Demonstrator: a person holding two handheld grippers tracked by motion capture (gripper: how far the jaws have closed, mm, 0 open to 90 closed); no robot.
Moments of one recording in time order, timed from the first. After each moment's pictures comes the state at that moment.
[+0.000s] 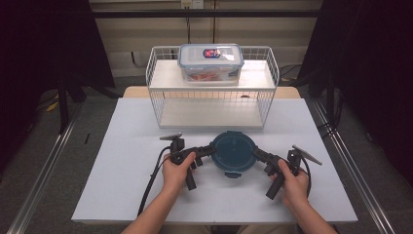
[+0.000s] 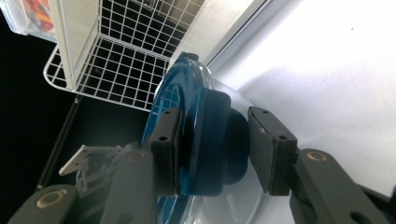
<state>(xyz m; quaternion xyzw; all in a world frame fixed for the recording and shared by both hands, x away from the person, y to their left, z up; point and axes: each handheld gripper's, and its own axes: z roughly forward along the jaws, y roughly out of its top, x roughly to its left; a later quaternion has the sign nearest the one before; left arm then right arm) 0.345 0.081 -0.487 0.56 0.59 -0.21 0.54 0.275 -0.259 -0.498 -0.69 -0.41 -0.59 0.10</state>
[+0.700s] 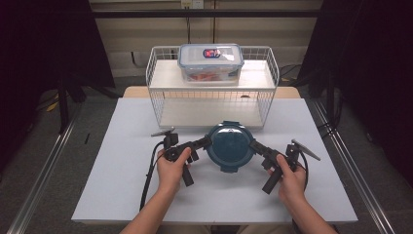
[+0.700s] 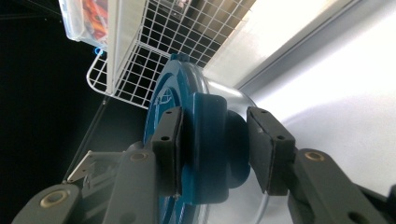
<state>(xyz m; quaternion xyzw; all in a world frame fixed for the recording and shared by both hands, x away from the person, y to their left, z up) 0.340 0.092 -0.455 0.55 0.57 -0.17 0.59 0.281 -0.247 -0.477 -0.65 -0.40 -0.64 0.09</state>
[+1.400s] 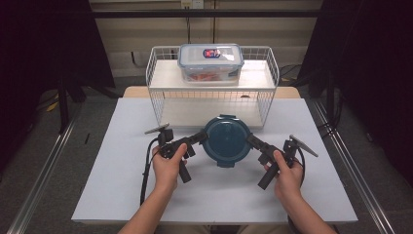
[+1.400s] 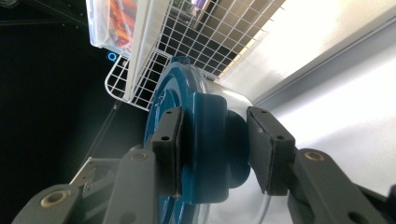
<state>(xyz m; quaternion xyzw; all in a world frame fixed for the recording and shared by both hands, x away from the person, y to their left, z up) 0.339 0.101 -0.435 0.54 0.57 -0.14 0.61 0.287 -0.235 -0.462 -0.63 -0.39 -0.66 0.08</state>
